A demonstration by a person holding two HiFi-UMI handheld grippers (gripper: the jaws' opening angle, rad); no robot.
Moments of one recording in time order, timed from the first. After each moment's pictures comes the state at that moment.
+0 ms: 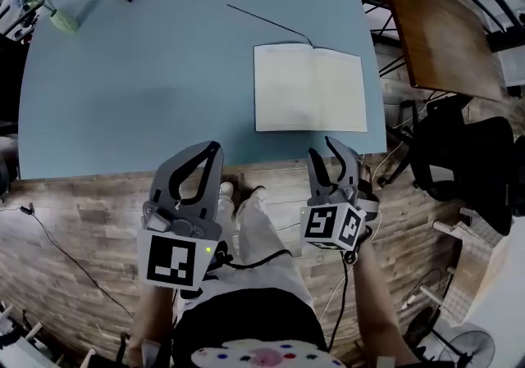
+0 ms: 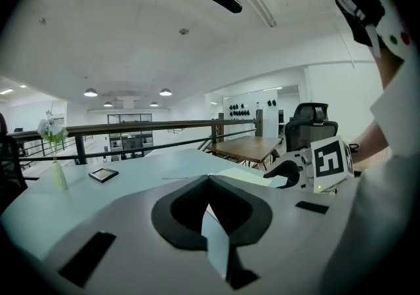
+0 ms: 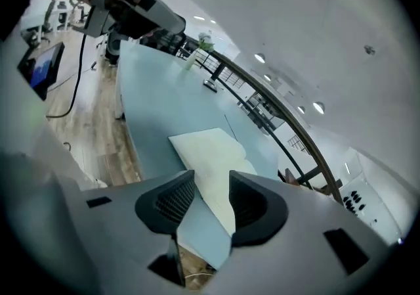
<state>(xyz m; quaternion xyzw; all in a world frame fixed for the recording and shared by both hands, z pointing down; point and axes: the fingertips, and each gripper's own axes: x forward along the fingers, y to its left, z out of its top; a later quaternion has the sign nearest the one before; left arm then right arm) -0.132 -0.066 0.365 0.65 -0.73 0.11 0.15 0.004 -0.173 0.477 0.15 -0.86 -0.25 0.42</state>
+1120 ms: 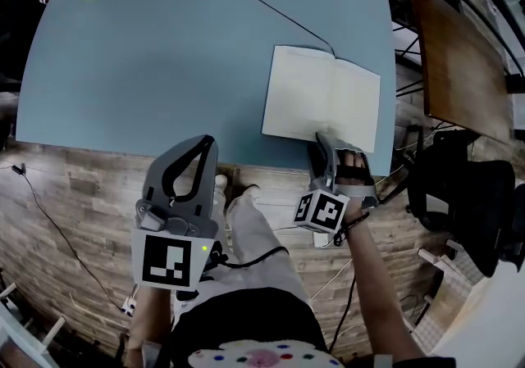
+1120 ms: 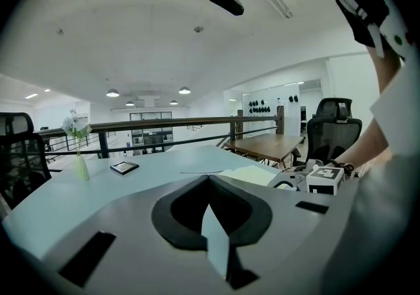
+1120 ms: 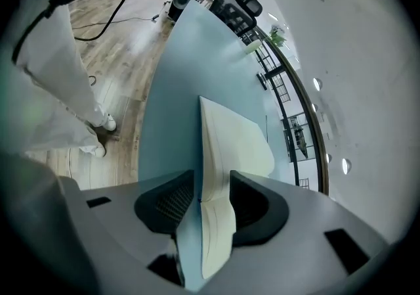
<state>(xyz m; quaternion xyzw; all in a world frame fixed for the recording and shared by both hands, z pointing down) -0.147 -0.058 0.373 0.58 -0.79 0.12 0.16 -0.015 -0.193 0.552 -0.01 -0.75 -0.45 0.49</state>
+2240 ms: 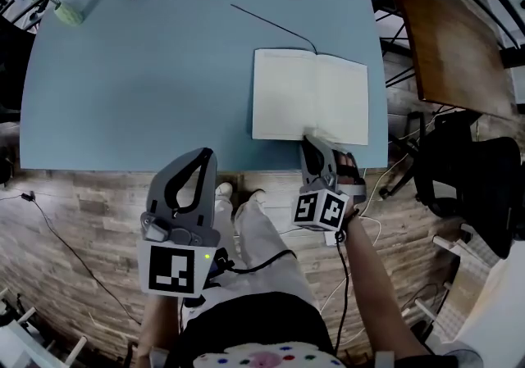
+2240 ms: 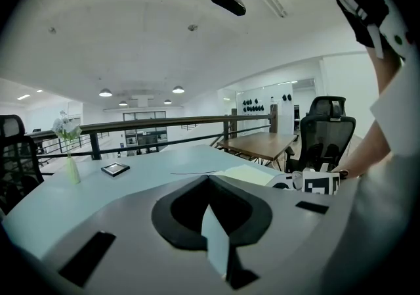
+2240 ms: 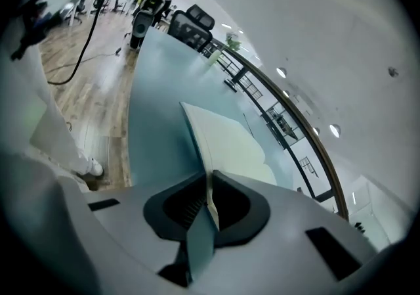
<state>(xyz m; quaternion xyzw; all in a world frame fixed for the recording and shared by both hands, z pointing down) -0.129 -0.071 0.375 0.60 -0.78 0.12 0.16 -0.017 -0.195 0.549 0.07 -0.85 -0.33 0.41</state>
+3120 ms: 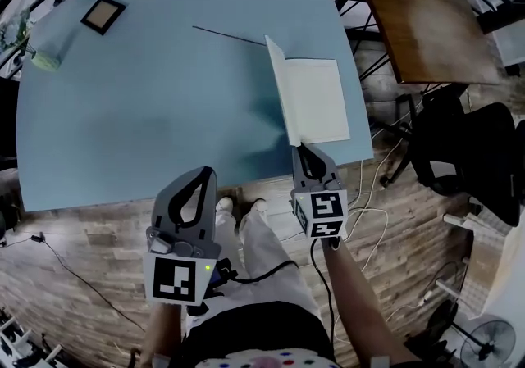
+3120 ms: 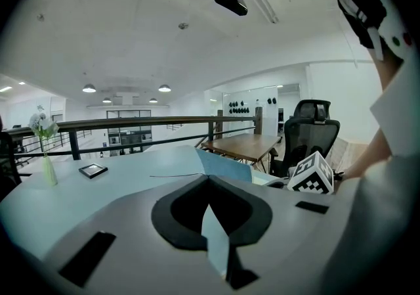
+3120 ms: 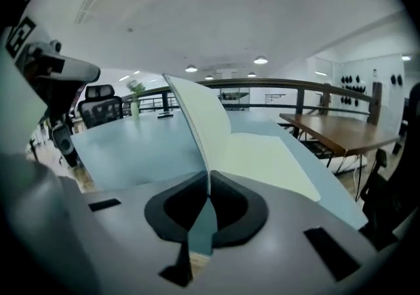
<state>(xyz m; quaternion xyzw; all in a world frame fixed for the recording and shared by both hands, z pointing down) -0.101 -0.097 0.380 0.65 -0.73 0.11 0.16 0.008 -0.219 0.525 0.27 -0.92 0.11 0.25</state>
